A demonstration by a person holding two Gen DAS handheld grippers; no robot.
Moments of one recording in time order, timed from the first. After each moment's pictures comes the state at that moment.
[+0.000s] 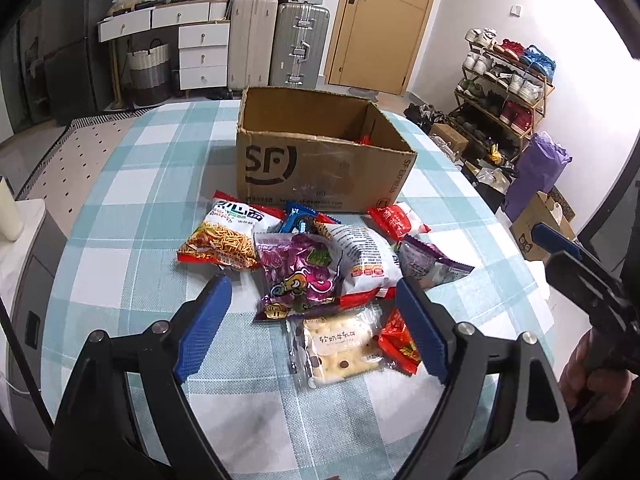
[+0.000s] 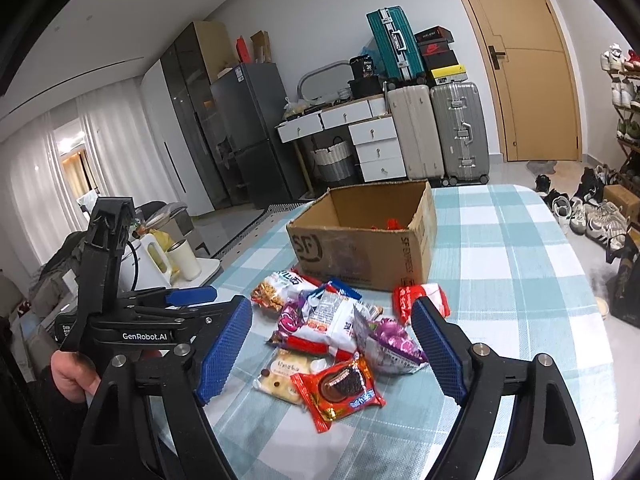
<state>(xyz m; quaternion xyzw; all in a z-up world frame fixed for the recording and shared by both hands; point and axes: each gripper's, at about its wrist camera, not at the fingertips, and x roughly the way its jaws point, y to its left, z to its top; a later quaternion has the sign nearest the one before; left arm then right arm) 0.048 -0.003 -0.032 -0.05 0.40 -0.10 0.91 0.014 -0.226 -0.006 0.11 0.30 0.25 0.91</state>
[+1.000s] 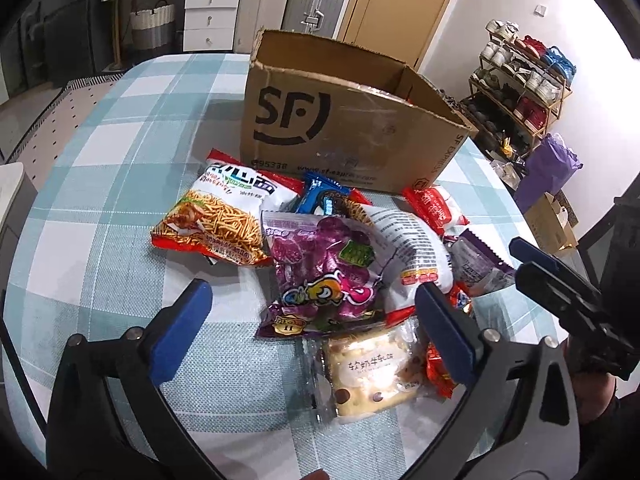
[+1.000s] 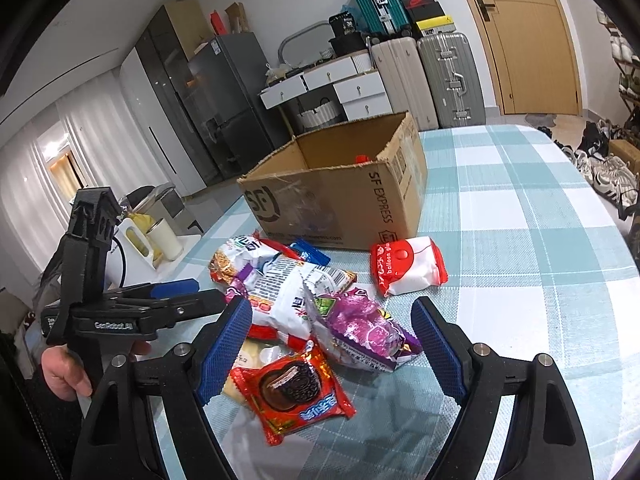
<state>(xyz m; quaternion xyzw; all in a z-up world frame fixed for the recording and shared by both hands) 0.114 0.004 -0.101 -0.08 0.46 -0.10 0.88 0.083 -0.226 -0.084 0.13 0.37 0.25 0.88</state>
